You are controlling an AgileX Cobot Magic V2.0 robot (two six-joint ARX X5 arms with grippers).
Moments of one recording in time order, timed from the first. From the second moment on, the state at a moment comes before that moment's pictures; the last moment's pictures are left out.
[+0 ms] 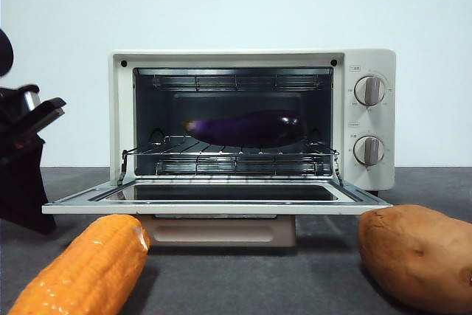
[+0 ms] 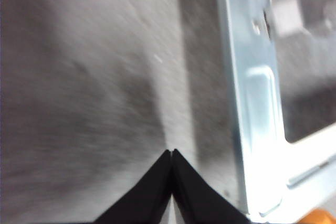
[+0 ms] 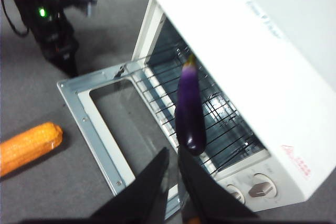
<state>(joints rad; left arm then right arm) -0.12 1.54 0.73 -0.36 0.55 -0.11 1.01 1.00 1.35 -0.90 0.26 -0.21</state>
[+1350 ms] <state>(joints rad) -0.02 1.67 0.74 -0.26 1.20 -0.07 1.01 0.86 1.35 -0.96 0.24 -0.10</state>
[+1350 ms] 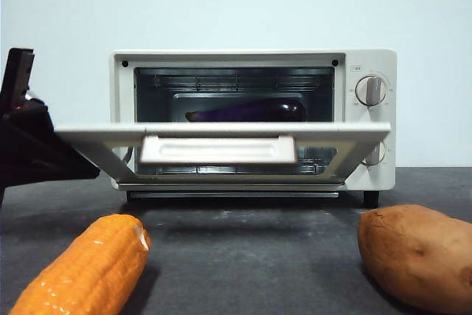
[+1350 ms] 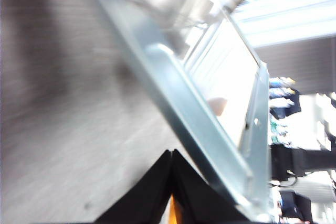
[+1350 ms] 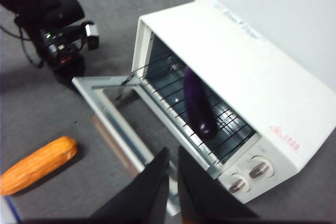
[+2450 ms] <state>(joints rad) 0.00 1.50 1.24 -0.64 1.08 -0.14 1.01 0.93 1.25 -1.02 0.15 -0.06</state>
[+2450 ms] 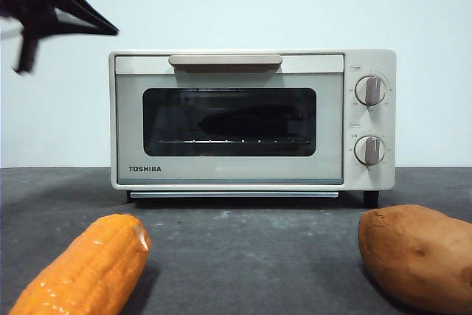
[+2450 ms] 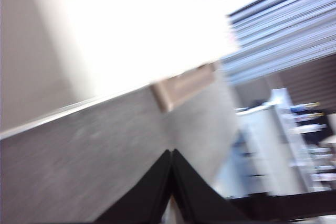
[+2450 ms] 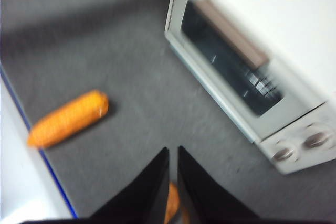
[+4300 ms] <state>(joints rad) -0.27 0.71 0.42 -0.18 0.18 -0.22 0.43 0.78 0.49 -0.16 0.16 0.06</state>
